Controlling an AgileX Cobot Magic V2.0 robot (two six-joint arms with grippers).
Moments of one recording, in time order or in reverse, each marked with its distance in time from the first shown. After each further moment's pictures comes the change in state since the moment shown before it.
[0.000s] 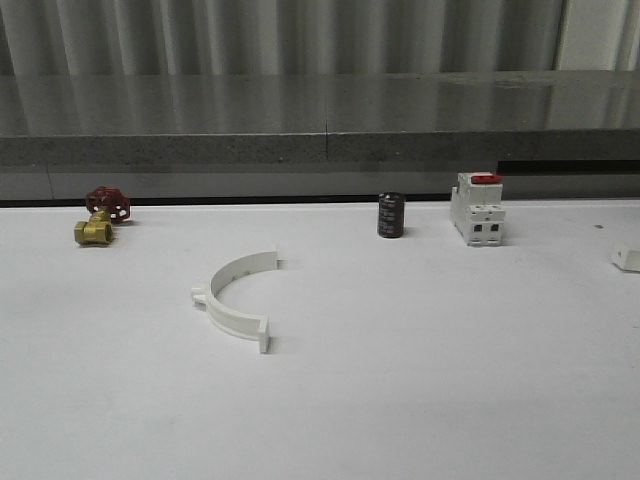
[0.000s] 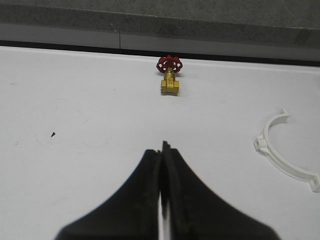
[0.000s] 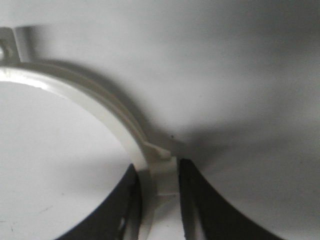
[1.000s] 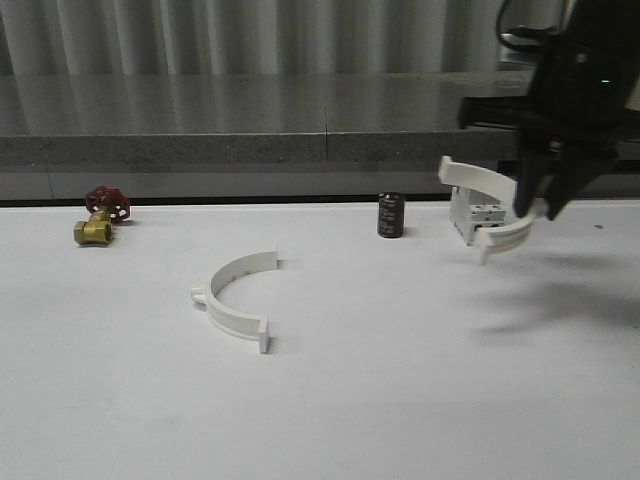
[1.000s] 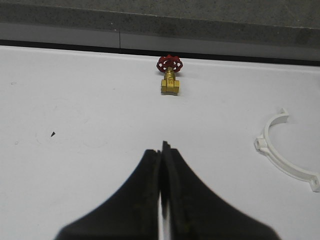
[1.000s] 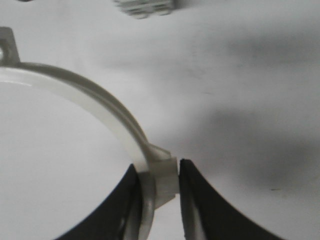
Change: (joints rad) left arm 0.000 0.000 0.000 0.000 0.002 0.000; right arm 0.539 -0.114 -0.123 -0.140 0.064 0.648
